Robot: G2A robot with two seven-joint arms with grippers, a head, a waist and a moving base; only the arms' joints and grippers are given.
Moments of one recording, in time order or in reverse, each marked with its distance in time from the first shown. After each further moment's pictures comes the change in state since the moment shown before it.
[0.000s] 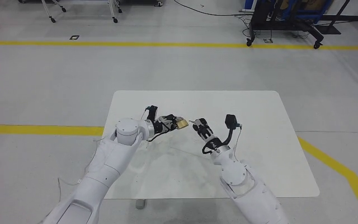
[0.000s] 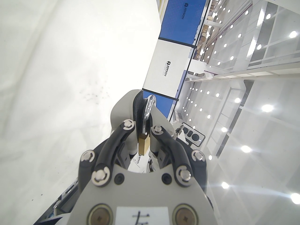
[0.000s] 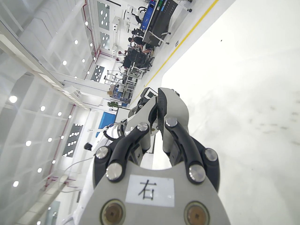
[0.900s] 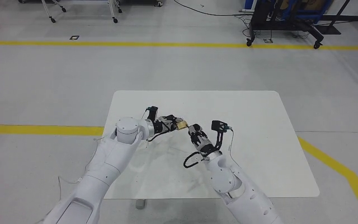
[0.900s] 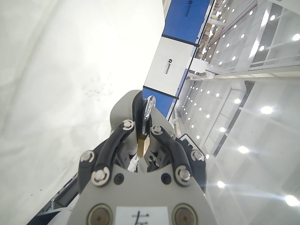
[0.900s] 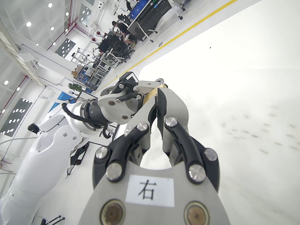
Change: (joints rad) left arm -0.015 -0.007 0.000 0.029 -0.009 0.021 -0.019; right arm -0.002 -0.014 -0.064 0.055 -0.308 0.007 0.012
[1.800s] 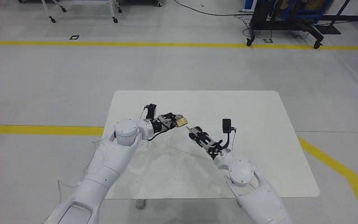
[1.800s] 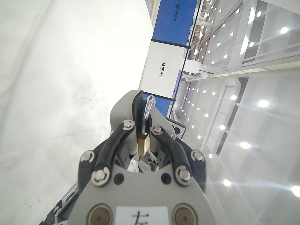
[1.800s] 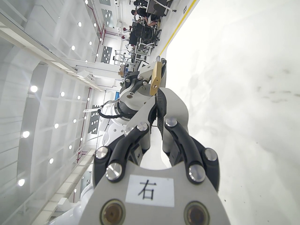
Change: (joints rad) left arm 0.039 0.006 -0.032 -0.053 0.018 -0.067 0.039; right arm -0.024 0.003 0.150 0.004 0.503 -0.107 0.273
